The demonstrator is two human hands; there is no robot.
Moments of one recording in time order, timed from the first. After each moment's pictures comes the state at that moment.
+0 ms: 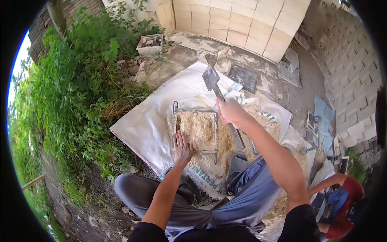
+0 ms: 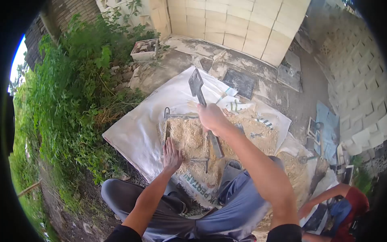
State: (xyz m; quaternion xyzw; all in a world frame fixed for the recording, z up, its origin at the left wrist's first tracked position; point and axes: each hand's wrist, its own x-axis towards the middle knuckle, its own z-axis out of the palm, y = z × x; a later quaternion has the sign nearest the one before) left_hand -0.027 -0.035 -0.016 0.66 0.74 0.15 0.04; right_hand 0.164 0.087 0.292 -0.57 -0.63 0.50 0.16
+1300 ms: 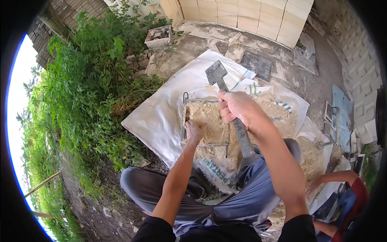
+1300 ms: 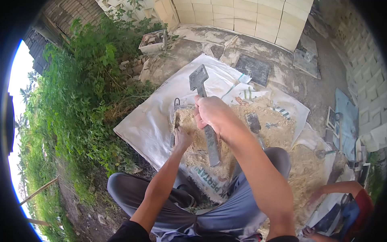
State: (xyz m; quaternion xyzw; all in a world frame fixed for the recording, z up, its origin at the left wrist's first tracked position) left_hand -0.017 0.029 0.010 0.51 0.83 0.12 0.16; right_hand 0.174 0.079 0.302 -0.46 -0.39 0.76 0.24
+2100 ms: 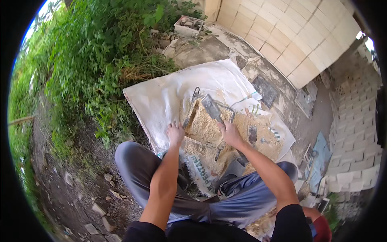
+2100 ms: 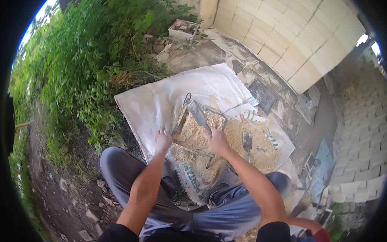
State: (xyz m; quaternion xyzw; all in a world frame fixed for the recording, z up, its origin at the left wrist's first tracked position) left_hand -0.082 -0.047 0.001 0.33 0.87 0.32 0.15; right_hand 0.145 0.055 0.140 -0.41 -0.84 0.34 0.11
